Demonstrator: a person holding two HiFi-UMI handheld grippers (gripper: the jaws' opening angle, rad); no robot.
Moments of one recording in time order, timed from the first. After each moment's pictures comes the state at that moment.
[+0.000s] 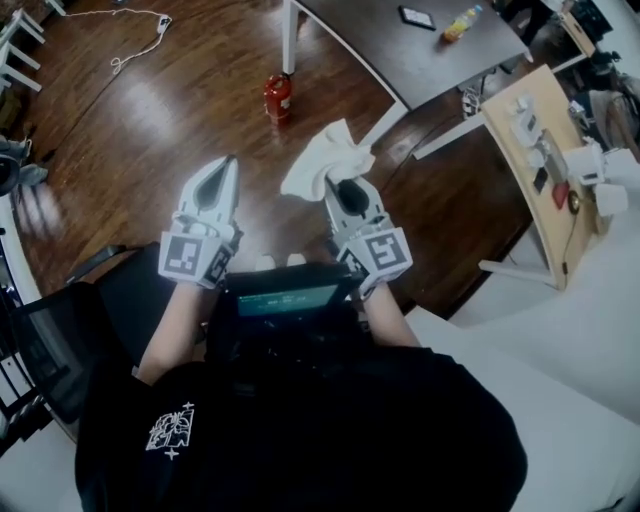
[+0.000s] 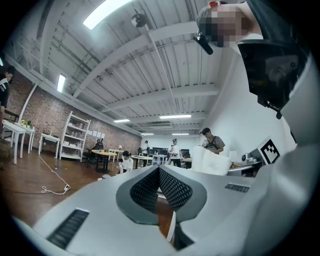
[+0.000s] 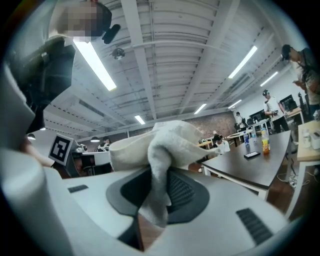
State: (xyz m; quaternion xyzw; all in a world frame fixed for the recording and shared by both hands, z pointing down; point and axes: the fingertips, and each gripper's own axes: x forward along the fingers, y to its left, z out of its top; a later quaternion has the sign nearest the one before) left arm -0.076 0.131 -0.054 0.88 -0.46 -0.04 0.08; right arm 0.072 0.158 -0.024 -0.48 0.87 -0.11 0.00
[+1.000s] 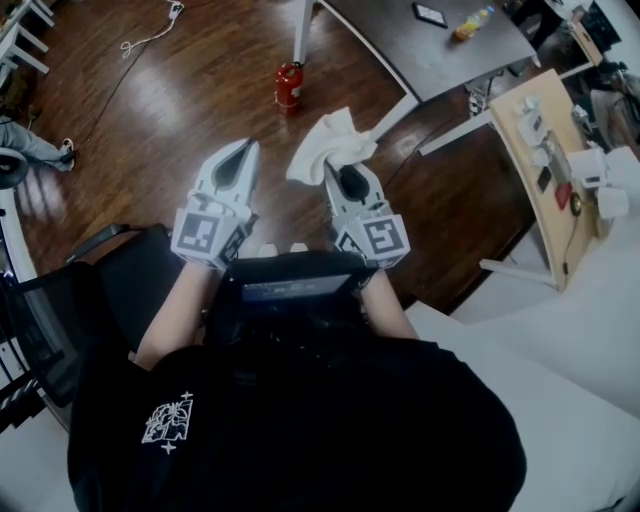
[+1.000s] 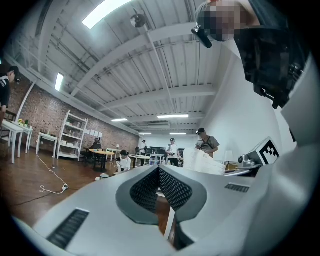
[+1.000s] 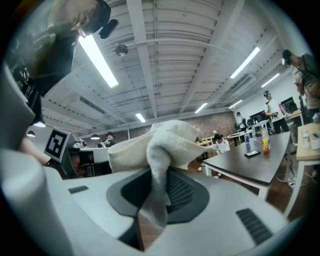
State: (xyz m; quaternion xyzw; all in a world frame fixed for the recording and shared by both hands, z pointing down) left arm -0.079 0.150 -0.052 0.89 -0.45 -0.04 0.07; right arm 0.043 0.173 -0.012 -0.48 0.87 -0.11 -0.01
